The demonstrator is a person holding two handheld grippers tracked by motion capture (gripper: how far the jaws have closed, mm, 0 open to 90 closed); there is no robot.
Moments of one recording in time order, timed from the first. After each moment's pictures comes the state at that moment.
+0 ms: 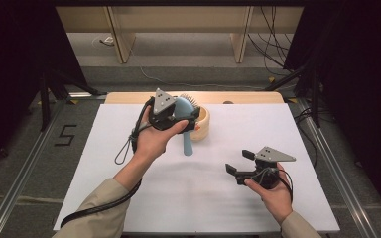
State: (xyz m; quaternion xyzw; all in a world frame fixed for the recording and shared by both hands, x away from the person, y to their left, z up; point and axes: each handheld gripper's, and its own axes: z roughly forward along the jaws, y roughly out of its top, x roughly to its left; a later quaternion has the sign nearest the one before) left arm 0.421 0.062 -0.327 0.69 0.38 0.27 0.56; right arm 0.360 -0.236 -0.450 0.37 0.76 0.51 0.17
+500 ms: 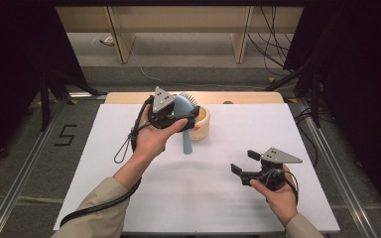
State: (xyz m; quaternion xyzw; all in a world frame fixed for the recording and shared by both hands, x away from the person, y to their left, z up) left arm 0.422 0.063 -0.323 0.68 0.38 0.27 0.56; right arm 0.356 -0.249 -0.449 0.38 0.75 0.51 0.18
